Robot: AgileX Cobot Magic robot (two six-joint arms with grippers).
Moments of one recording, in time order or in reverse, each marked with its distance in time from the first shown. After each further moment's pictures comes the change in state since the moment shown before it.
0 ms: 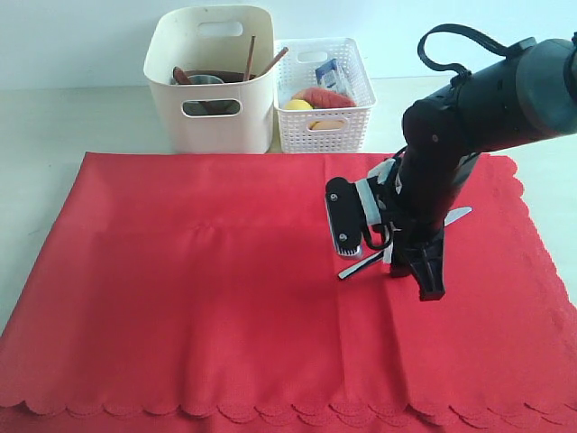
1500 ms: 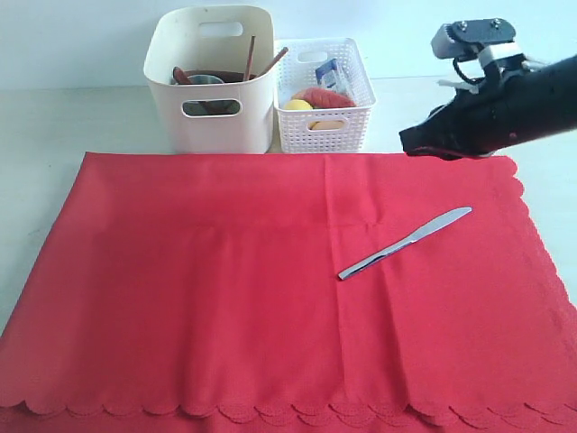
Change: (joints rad) left arm 0.000 0.000 0.000 0.000 0.000 0.000; right arm -0.372 -0.231 0.075 1.133 -0.048 -0.055
